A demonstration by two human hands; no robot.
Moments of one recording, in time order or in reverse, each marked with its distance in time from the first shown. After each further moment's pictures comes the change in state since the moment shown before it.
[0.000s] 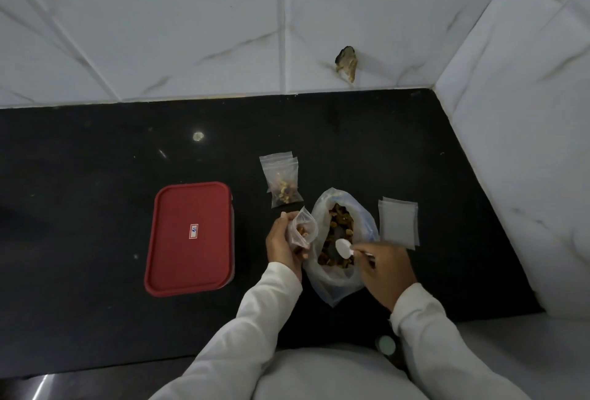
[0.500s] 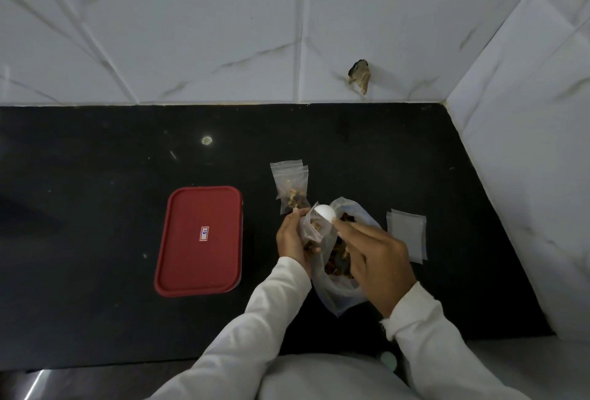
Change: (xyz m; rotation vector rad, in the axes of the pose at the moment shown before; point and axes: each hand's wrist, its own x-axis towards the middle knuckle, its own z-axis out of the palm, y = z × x) left_hand 0.001 0.010 0.021 -0.023 0.046 0.046; right_hand 0.016 -0.056 -0.016 0.018 0.328 -0.516
